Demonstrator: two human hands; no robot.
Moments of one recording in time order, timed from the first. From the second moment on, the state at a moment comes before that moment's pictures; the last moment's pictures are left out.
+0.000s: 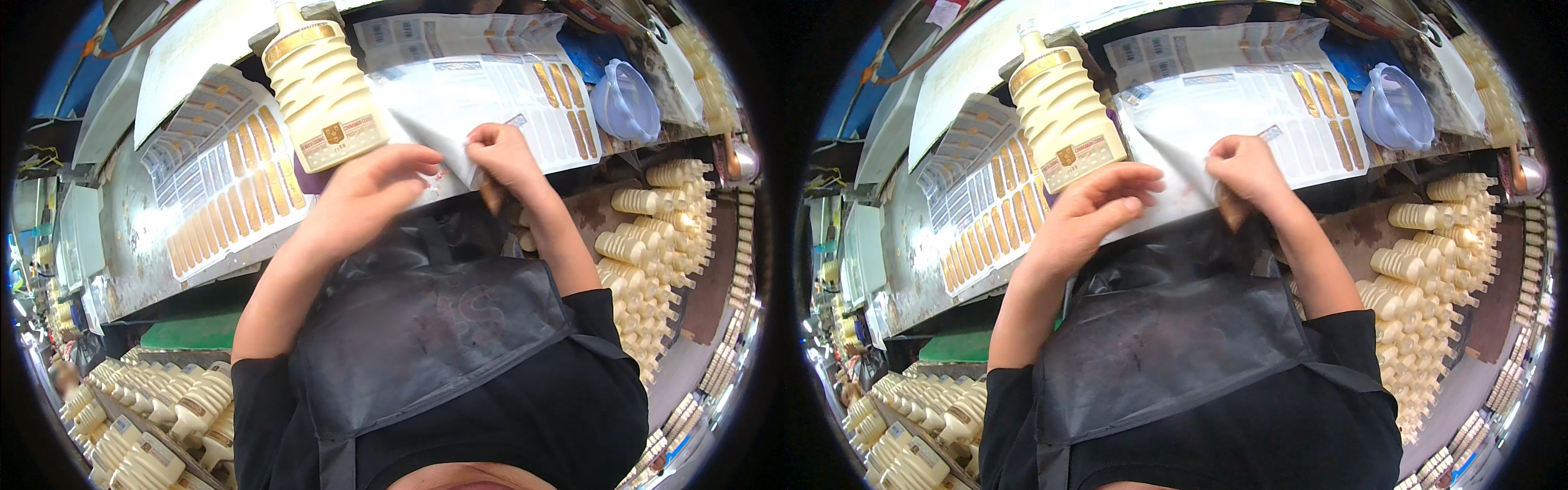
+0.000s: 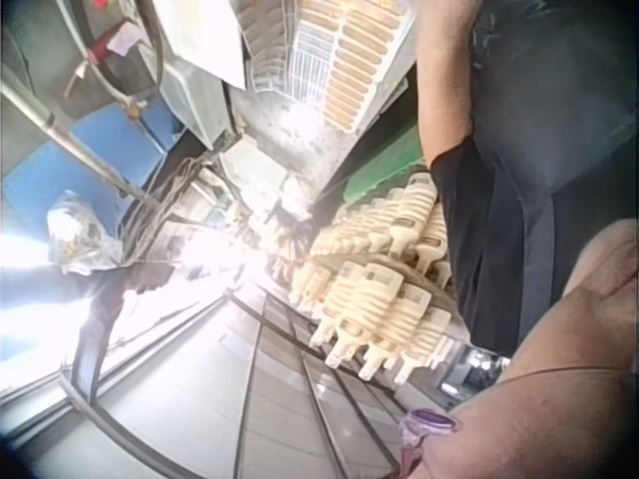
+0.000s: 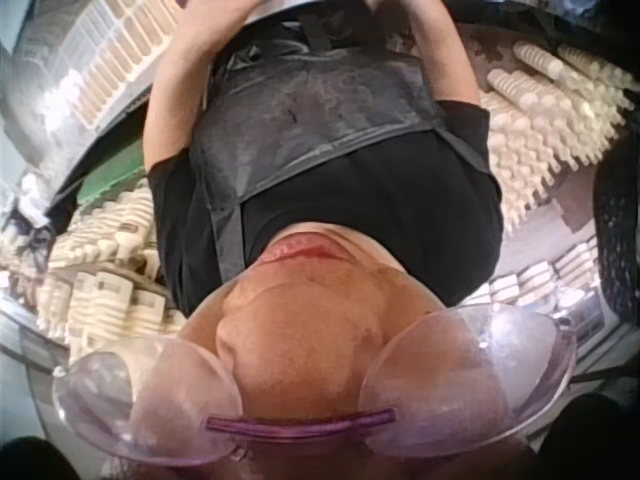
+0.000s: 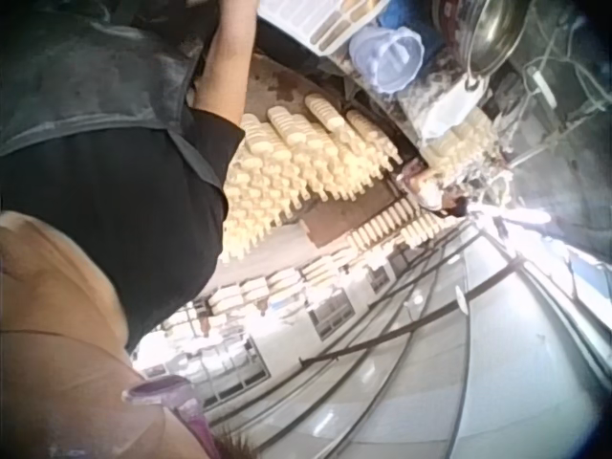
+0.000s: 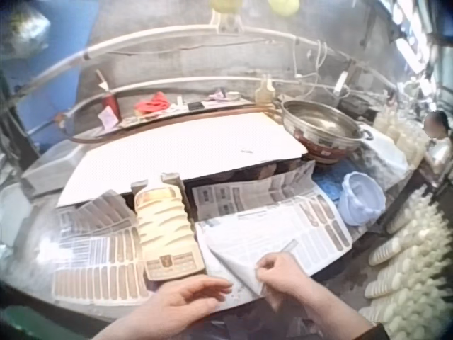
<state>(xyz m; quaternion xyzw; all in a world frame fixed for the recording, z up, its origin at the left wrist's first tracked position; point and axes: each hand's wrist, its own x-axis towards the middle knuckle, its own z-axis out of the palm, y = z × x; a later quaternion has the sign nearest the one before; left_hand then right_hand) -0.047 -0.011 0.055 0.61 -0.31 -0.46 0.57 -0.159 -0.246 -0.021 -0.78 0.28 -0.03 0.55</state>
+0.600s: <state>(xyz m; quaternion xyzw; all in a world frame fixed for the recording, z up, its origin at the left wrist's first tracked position) -0.053 -0.126 0.014 0.50 0.03 -0.41 0.76 -0.267 -0.278 -0.027 -0.53 0.37 -0.01 0.77</state>
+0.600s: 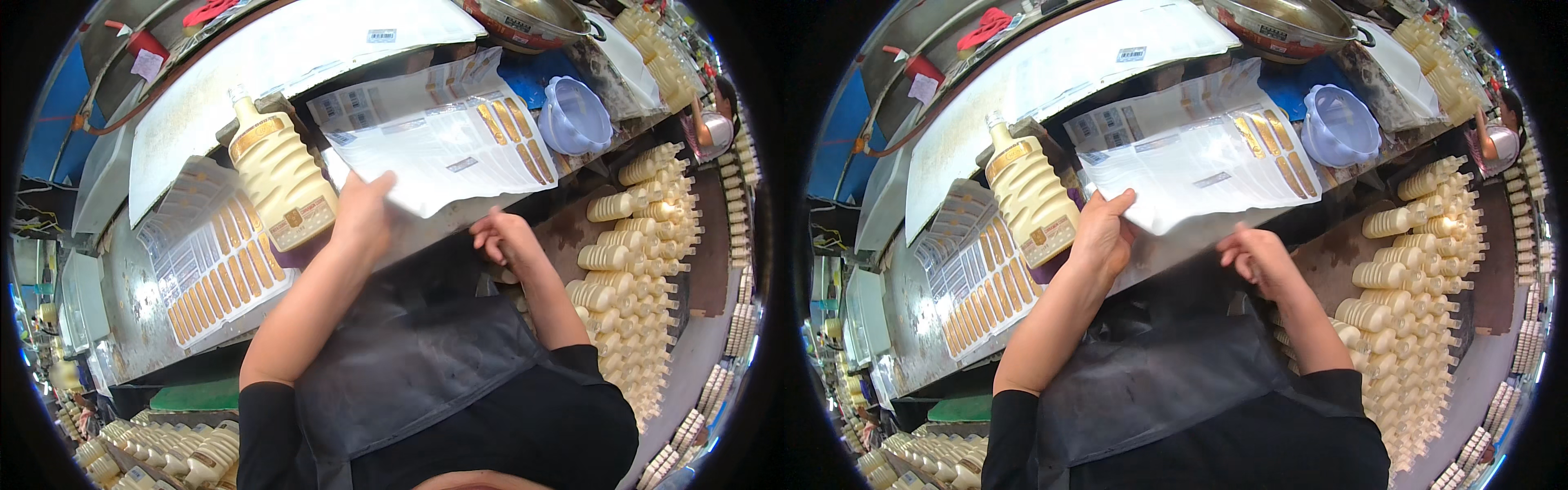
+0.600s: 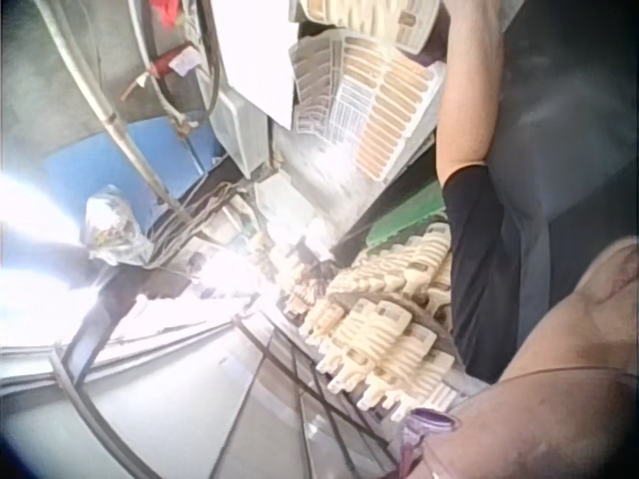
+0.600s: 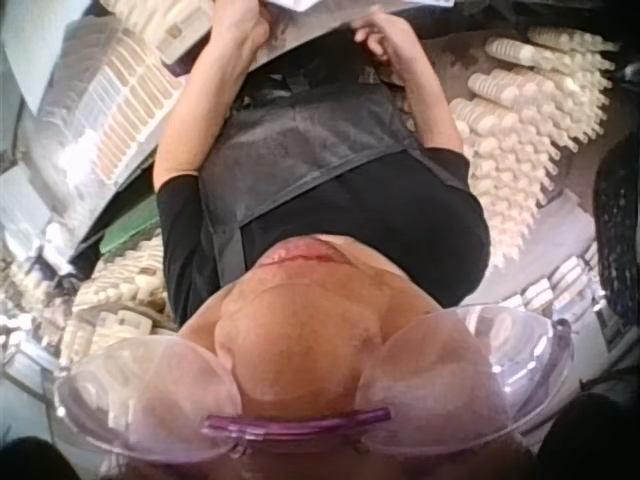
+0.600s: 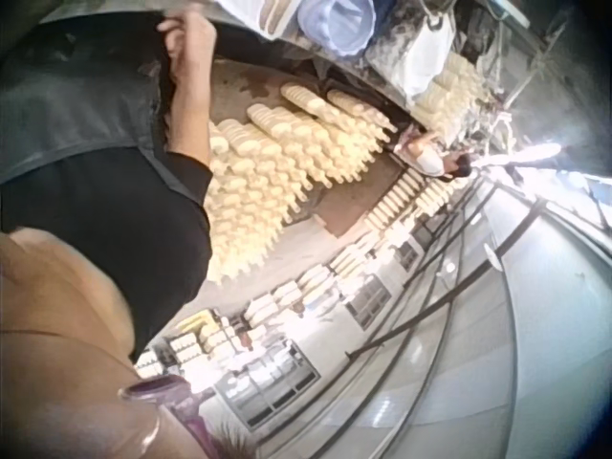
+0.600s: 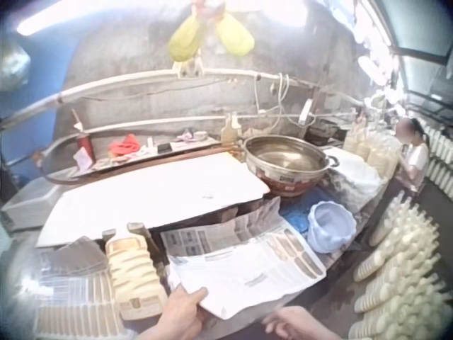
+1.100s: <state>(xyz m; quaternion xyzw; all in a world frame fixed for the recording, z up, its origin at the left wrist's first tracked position) -0.049 -0.085 0.048 0.60 -0.09 -0.43 0.67 -0.284 -0.341 0.014 -0.56 0.40 -0.38 0.62</state>
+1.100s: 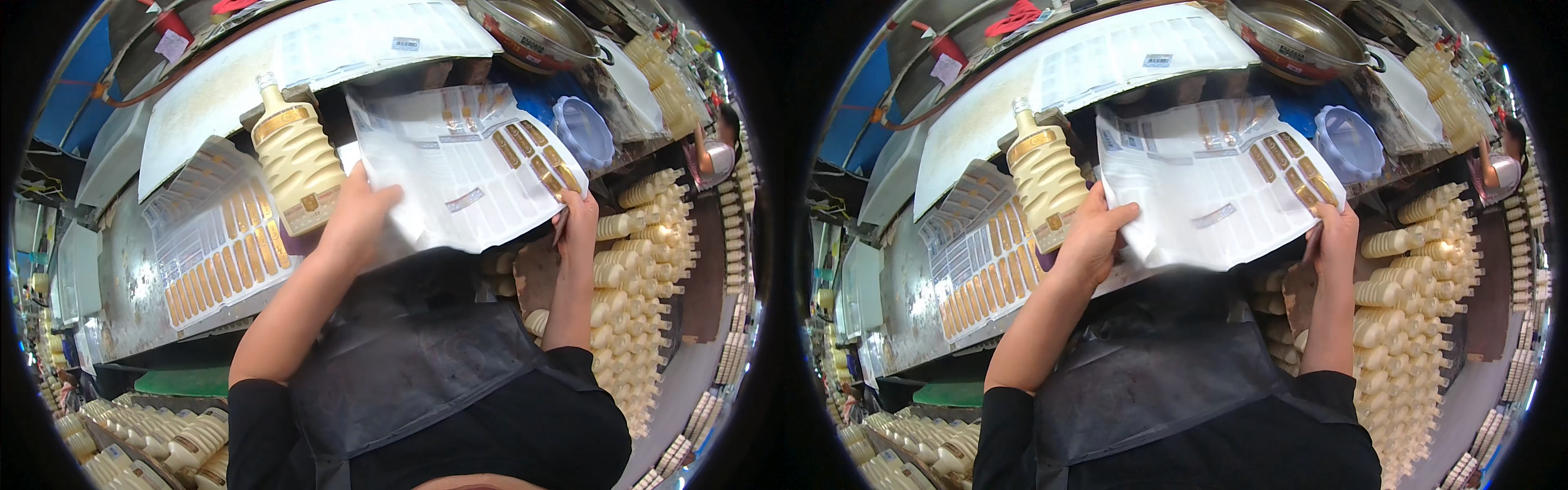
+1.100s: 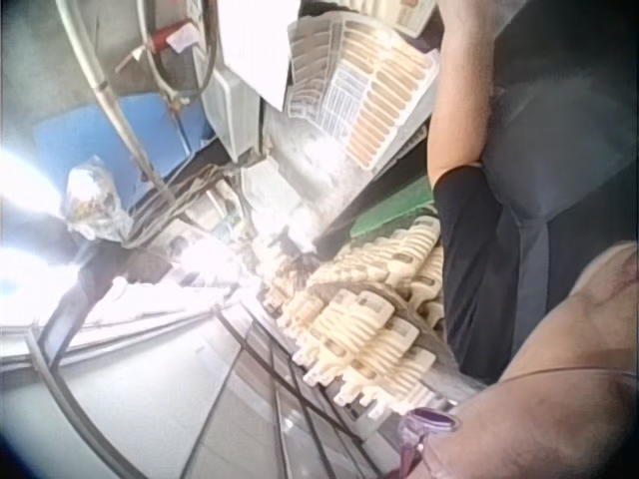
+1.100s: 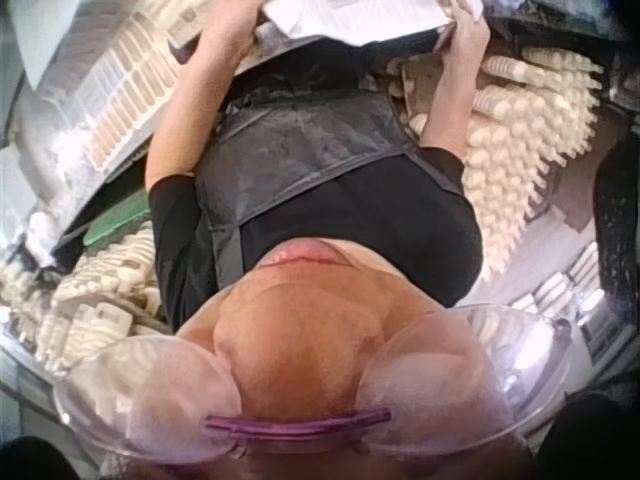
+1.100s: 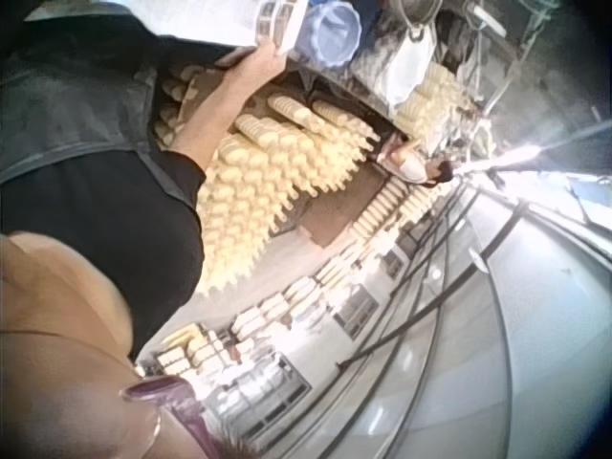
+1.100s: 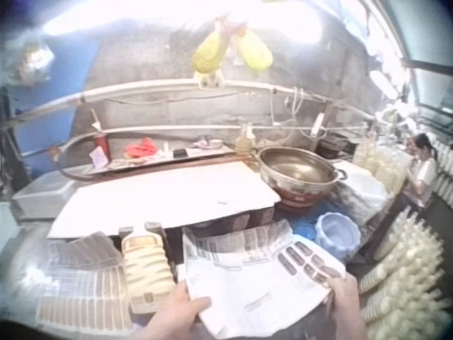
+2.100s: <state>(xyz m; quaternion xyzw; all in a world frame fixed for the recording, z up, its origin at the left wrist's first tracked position) 0.052 0.285 0.120 0.69 -0.14 -0.03 0.71 -0.072 -0.059 0.087 -0.70 -0.02 -0.27 0.66</state>
